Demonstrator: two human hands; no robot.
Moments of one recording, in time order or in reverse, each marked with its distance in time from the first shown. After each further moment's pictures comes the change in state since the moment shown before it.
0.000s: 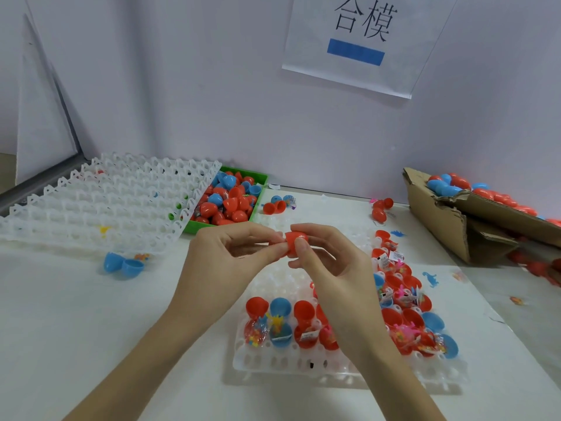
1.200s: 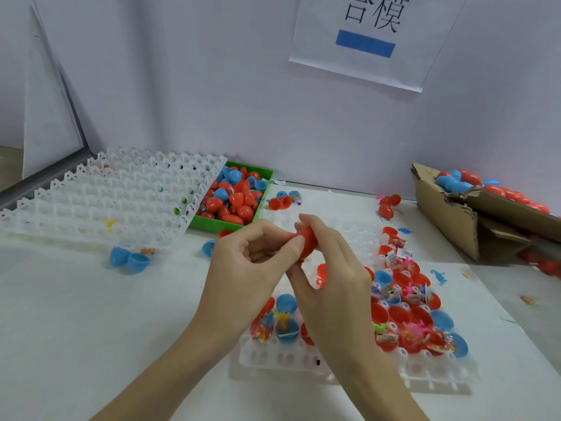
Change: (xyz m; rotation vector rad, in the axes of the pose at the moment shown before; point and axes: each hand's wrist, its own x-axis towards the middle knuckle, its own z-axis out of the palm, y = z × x) left_hand -0.015 0.002 0.021 -0.180 0.035 -0.067; right_hand -0.015 0.001 0.020 -0.654 0.122 -0.377
